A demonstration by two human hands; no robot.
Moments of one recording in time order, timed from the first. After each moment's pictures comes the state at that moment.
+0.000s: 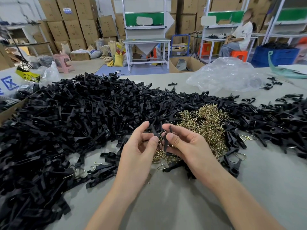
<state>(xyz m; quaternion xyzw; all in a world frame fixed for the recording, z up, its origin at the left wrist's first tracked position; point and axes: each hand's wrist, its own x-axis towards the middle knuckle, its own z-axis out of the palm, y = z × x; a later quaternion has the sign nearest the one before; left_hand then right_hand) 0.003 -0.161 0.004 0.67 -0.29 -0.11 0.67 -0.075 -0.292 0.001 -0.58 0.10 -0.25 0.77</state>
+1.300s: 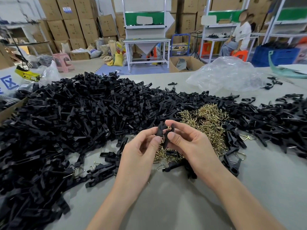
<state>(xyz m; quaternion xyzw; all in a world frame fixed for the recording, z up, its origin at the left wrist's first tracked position) 0.001 -0.159 0.005 0.67 -0.34 -0.09 0.65 -0.079 -0.294 0.005 -0.60 0.10 -0.28 0.74</state>
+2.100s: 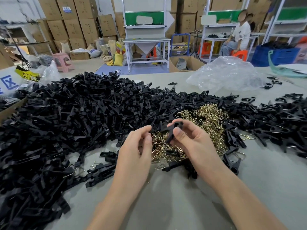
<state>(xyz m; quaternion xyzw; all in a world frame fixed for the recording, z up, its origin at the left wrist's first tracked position) 0.009 -0.154 -0.004 0.76 -0.35 0.01 0.55 -0.079 -0.298 0.004 -0.60 0.10 -0.31 0.73</state>
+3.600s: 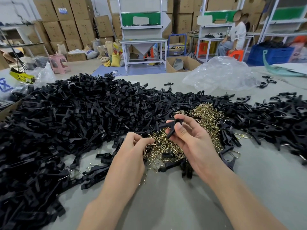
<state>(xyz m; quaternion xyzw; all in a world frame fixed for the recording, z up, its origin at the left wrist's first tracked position) 0.011 -0.146 -0.004 0.83 -0.44 0.08 0.32 -0.078 -0.309 0.001 -0.51 0.09 -0.33 0.79</state>
